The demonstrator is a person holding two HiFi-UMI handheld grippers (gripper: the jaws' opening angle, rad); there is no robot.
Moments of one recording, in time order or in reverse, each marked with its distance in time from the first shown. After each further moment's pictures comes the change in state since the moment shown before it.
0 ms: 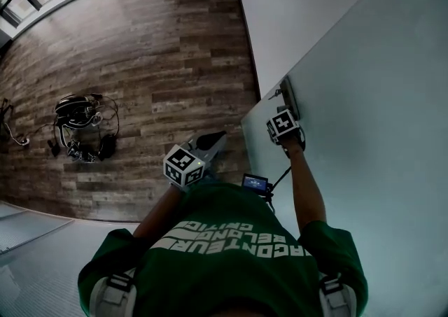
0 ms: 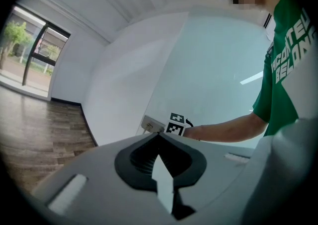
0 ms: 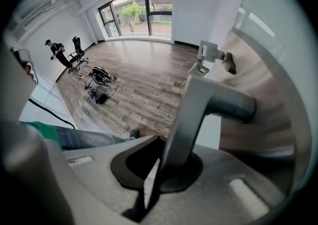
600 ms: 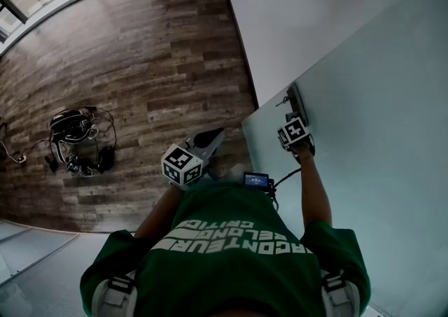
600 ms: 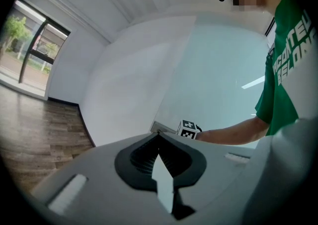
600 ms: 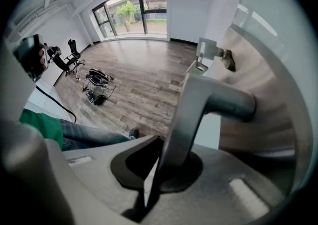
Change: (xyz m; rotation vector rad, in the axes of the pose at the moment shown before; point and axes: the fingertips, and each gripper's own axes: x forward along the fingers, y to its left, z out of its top) left arm 0.003 0.051 0.033 -0.009 -0.018 -0.041; right arm -0.005 -0.022 -0.013 0.052 0.027 0.007
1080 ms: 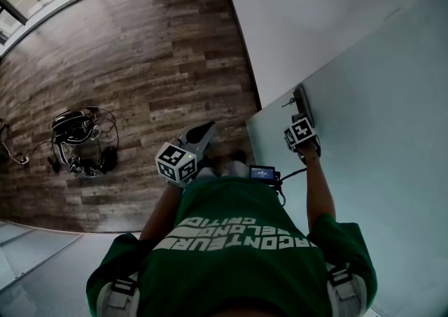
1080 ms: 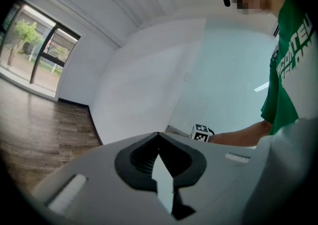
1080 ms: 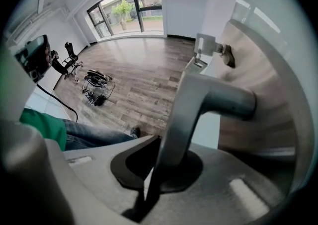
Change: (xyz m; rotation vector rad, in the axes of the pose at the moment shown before) left arm -0.008 0.041 0.015 -0.028 -0.039 0.102; right arm -0.002 -0.016 -0.010 0.042 0.037 0.019
